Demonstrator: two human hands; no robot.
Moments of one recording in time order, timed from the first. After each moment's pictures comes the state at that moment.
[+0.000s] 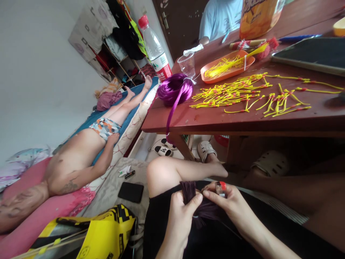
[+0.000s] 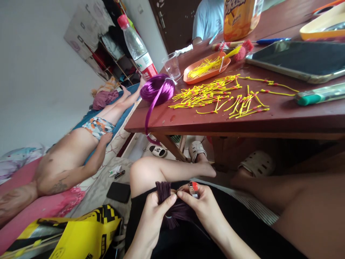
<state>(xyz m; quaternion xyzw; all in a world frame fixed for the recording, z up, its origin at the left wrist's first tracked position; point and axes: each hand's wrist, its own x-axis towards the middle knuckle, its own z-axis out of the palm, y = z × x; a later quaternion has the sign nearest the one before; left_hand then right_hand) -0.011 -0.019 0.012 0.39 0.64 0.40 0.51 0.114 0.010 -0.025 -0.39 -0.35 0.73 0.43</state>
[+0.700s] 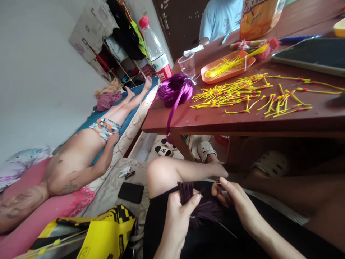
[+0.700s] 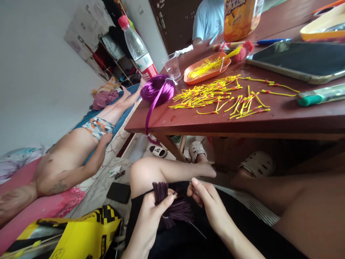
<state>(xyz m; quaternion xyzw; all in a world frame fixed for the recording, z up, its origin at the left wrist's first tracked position) -0.017 -0.019 0.016 0.43 0.68 0.37 0.46 0.125 0.012 -0.025 -0.43 -0.41 0.69 0.42</state>
